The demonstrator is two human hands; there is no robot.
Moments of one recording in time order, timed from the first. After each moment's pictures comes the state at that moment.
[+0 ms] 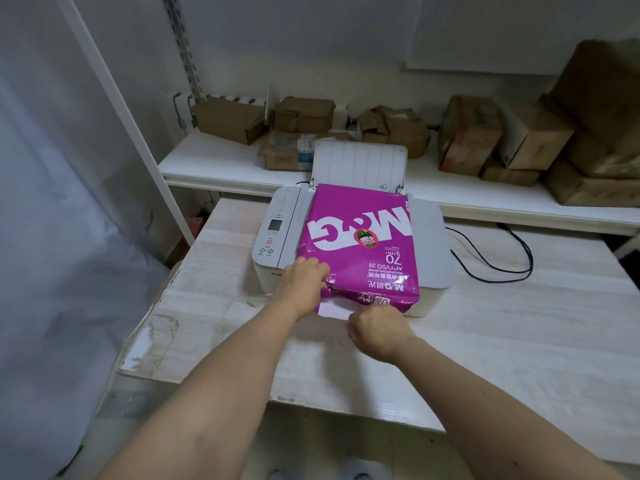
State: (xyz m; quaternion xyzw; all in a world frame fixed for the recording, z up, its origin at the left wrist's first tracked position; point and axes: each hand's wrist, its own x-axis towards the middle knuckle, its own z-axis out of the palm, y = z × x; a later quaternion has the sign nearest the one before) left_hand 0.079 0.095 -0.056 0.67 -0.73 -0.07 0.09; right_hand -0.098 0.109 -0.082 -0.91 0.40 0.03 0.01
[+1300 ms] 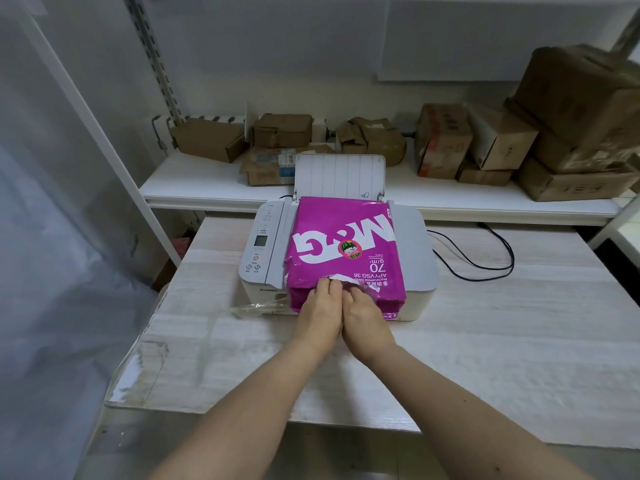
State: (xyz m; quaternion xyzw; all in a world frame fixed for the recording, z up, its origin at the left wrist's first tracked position) left_hand 0.020 0.119 -0.065 0.68 -0.72 -0.05 0.16; right_hand -0.078 0.111 -0.075 -0.84 0.54 -0.10 0.01
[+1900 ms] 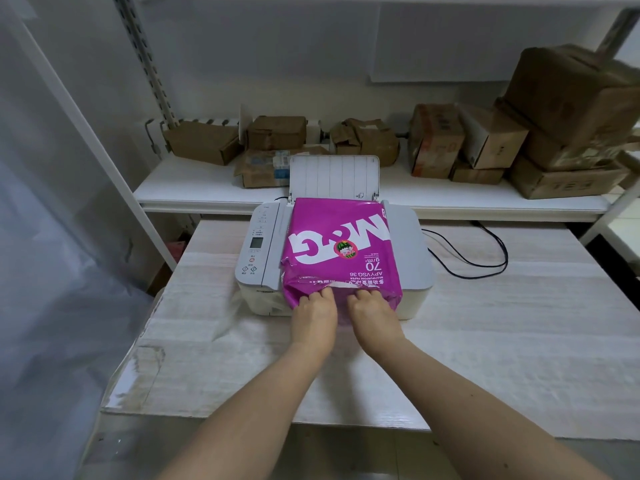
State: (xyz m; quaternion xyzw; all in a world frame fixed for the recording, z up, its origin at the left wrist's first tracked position) left_hand 0.016 0.124 -0.062 0.72 -0.69 -0.01 0.07; right_hand -0.094 0.106 -0.062 -0.83 0.56 -0.05 0.00
